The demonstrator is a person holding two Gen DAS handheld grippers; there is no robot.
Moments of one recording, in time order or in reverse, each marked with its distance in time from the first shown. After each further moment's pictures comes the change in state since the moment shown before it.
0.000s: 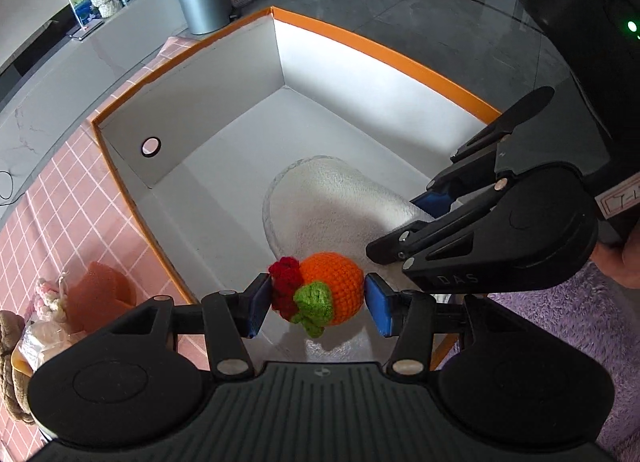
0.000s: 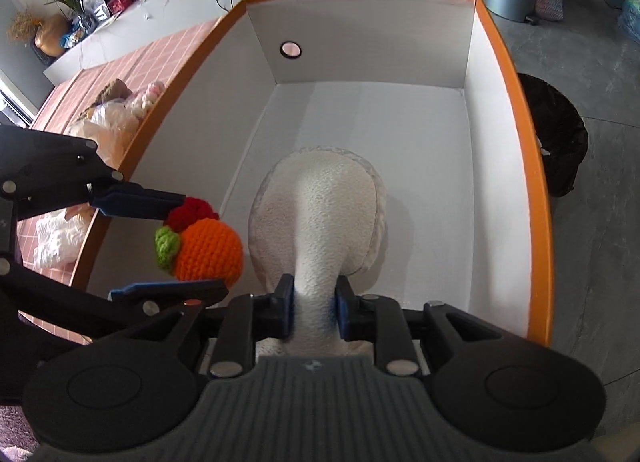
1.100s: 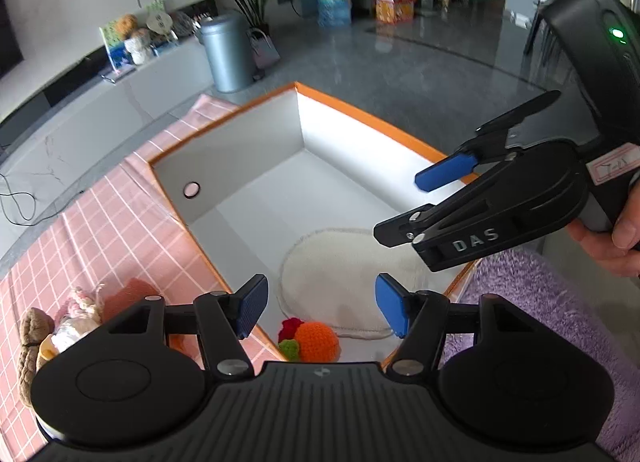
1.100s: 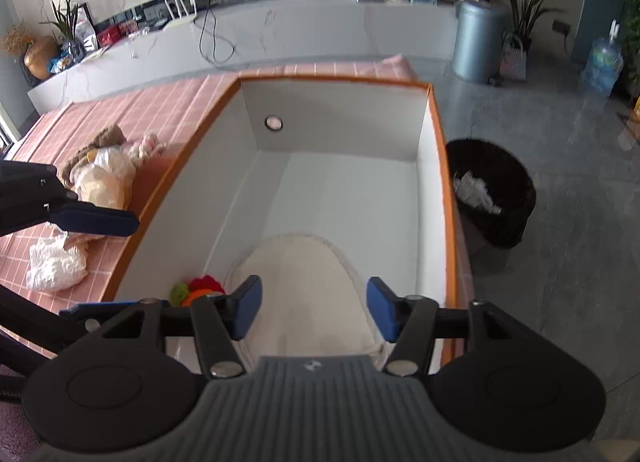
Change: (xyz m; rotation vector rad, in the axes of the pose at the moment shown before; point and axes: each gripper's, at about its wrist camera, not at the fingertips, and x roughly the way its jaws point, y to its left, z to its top) left arm -0.061 -0.009 -0.017 -0.051 -0.225 0.057; right arm -0.060 0.011 -0.006 -0.041 -0.187 -0.124
